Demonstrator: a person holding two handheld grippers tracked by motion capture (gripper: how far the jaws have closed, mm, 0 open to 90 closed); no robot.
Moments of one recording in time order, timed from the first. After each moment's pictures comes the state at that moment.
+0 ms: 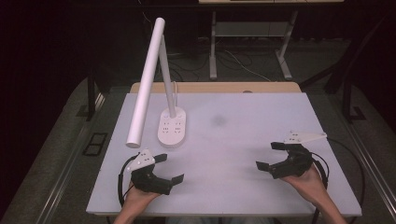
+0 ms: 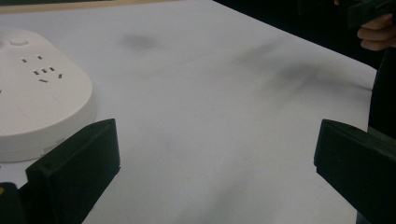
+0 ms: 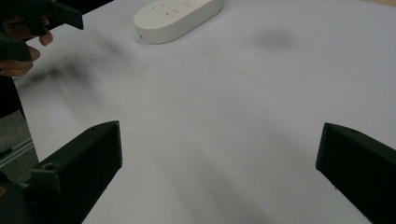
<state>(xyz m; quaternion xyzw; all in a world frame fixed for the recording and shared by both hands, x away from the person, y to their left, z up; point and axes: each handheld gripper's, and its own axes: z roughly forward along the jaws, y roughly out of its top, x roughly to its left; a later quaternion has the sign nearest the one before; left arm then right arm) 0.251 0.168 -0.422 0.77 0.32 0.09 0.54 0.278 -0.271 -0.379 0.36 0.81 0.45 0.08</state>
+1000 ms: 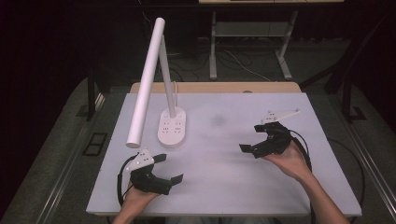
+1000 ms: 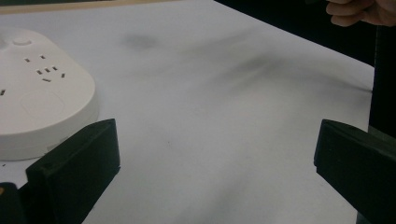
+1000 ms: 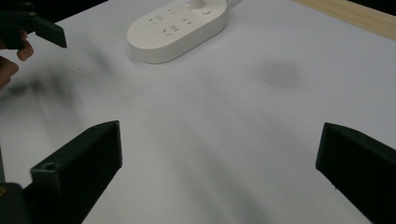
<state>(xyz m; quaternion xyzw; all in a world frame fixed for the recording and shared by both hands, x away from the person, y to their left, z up) 0.251 0.169 -0.422 0.77 0.33 0.10 0.54 0.332 -0.227 -0.360 0.34 0.83 0.43 0.08</state>
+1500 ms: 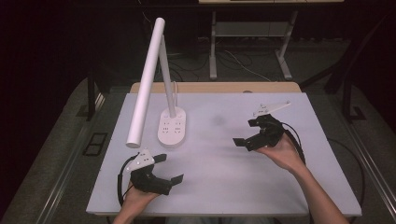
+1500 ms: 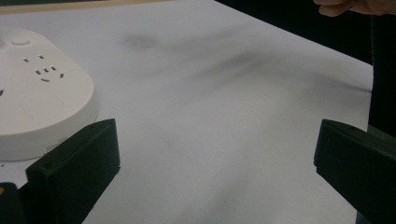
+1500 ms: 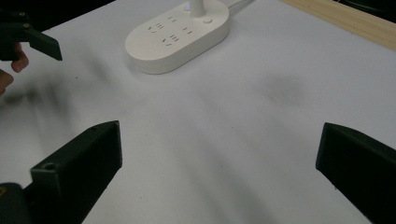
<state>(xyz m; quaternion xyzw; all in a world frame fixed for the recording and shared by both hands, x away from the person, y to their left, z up) 0.251 0.169 -0.422 0.77 0.32 0.10 0.54 0.351 -0.210 -0.353 0.33 0.84 0.42 0.08</state>
